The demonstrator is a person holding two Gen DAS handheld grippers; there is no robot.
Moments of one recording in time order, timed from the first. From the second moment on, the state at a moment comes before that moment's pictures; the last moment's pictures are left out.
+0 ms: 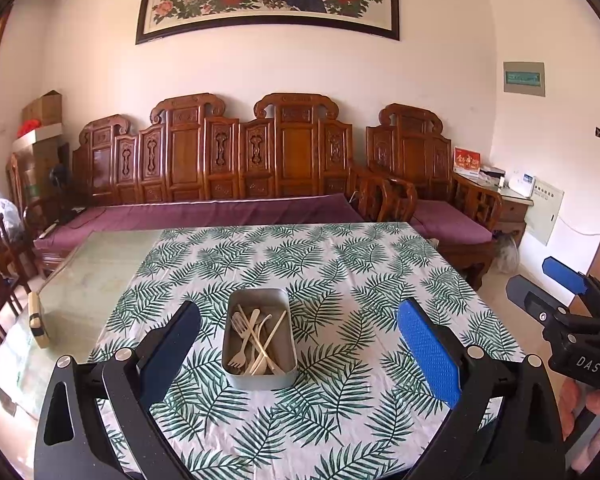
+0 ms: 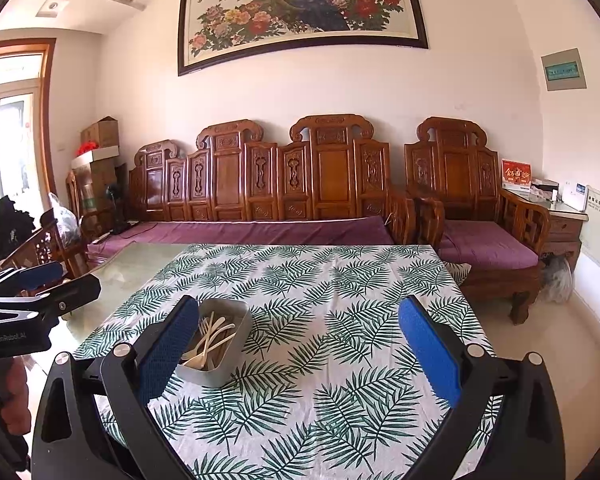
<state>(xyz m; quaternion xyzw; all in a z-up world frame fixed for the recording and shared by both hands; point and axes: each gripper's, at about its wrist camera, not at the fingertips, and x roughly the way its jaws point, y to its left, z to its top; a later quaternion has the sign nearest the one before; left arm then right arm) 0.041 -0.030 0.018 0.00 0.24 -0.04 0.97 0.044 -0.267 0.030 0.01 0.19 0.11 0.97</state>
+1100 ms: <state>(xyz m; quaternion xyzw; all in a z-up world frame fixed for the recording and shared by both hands) 0.041 -0.029 0.018 -0.01 0.24 -0.04 0.97 0.046 -0.264 0.030 0.01 0.19 0.11 0.97</state>
